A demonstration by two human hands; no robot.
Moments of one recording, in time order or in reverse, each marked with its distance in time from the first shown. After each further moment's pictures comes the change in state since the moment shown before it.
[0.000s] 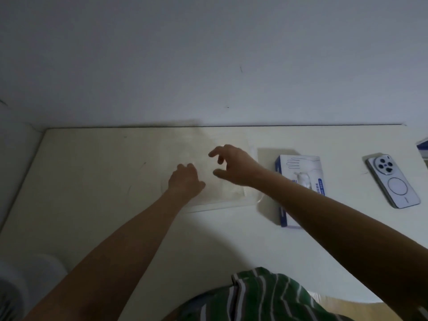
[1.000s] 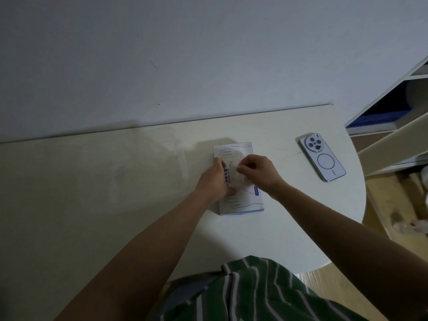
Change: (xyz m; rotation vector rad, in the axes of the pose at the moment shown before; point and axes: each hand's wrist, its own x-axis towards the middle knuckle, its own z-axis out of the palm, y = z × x) left_hand -0.030 0.195 0.085 -0.291 -0.100 0.357; right_hand -0.125 0.182 -0.021 0.547 0.342 0.349
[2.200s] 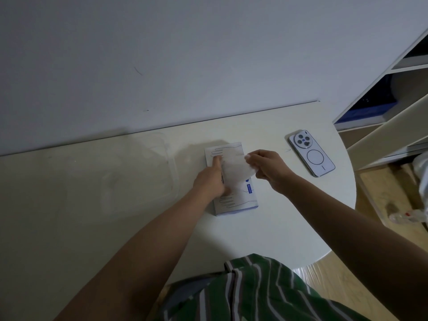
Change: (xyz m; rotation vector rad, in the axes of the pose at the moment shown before) left_hand 0.011 0.013 0.003 0.213 -0.071 0.011; right_hand -0.003 0.005 -0.040 0.469 0.005 0.224
